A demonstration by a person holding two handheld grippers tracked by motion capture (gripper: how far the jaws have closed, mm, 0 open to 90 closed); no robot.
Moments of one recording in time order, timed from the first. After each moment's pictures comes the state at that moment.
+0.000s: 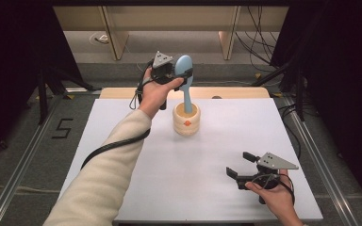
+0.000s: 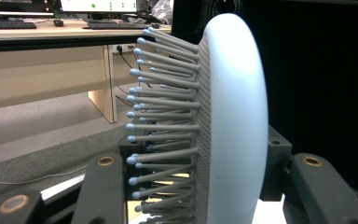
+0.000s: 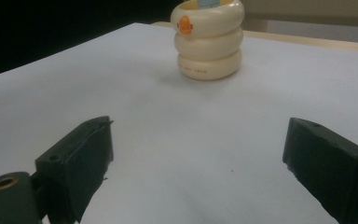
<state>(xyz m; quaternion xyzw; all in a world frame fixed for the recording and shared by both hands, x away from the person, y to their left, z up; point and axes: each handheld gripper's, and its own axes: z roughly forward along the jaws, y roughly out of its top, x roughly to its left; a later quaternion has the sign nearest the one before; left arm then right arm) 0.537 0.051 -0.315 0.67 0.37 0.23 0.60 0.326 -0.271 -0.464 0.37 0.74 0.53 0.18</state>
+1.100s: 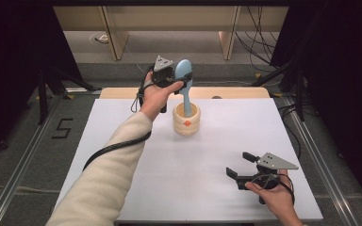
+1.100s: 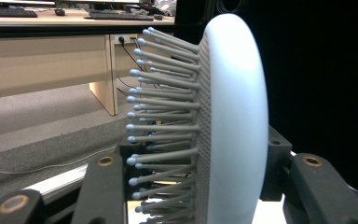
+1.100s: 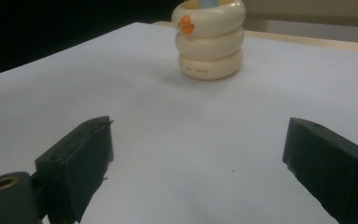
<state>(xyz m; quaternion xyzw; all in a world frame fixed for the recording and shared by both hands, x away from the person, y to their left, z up) 0.540 0.050 -0.330 0.68 0.38 0.23 0.59 0.326 -0.271 -0.464 0.37 0.74 0.53 0.18</state>
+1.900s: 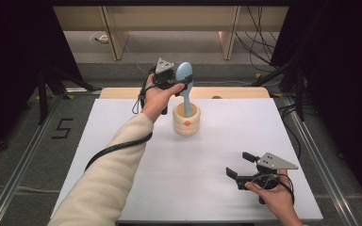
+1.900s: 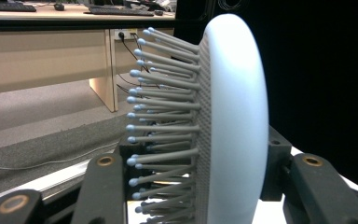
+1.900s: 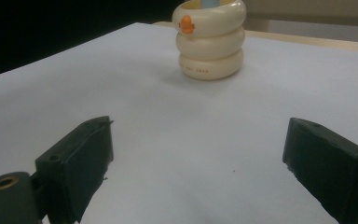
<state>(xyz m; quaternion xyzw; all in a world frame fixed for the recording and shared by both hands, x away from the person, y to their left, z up) 0.542 0.048 -0.340 0.68 0.39 0.22 0.58 0.326 -0.270 -0.464 0.37 0.74 0.53 0.18</state>
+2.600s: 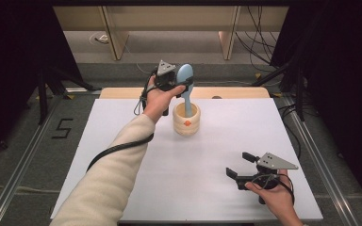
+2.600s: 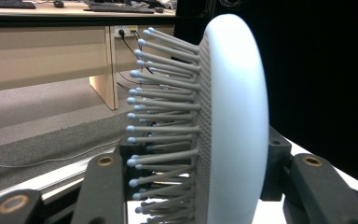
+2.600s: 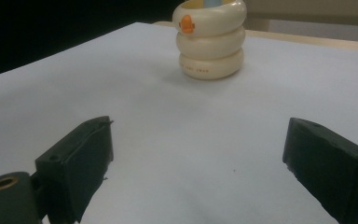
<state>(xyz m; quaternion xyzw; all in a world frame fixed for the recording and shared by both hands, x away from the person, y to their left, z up) 0.544 0.044 -0.348 0.68 0.39 0.22 0.58 0.326 -0.271 -0.464 0.37 0.74 0.53 0.18</state>
